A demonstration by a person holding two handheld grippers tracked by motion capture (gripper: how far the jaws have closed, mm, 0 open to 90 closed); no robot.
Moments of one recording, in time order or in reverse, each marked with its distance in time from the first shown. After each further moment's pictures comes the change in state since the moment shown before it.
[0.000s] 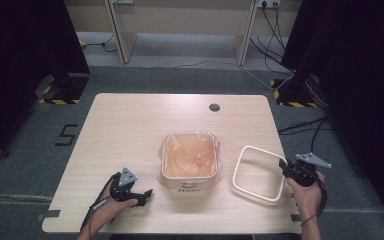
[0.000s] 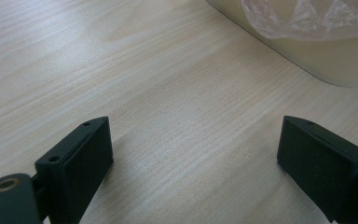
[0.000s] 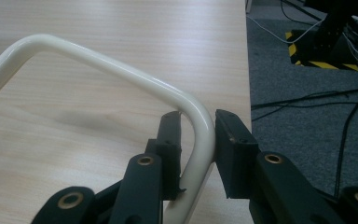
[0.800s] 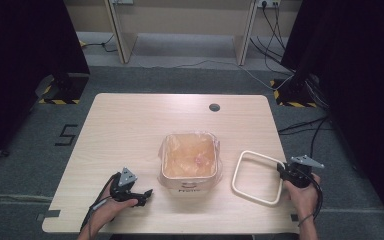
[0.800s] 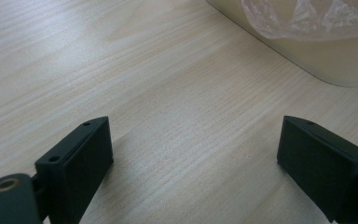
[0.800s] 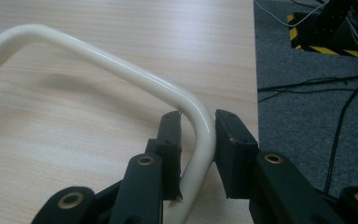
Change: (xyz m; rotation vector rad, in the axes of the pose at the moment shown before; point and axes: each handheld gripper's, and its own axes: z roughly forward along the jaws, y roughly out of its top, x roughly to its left) left arm 0.000 0.000 0.000 0.000 0.000 0.000; right arm -0.002 -0.014 0.016 0.074 -0.015 -0.022
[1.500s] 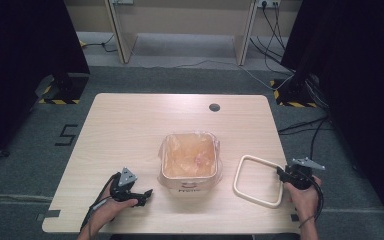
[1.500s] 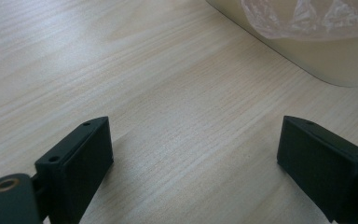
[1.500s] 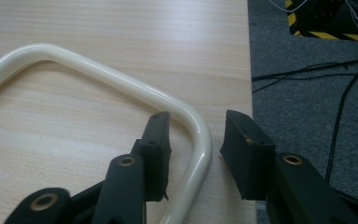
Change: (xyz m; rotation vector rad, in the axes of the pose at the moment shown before) left arm 0.000 0.000 0.000 0.000 0.000 0.000; right arm -0.006 -0.008 0.002 0.022 -0.010 0.052
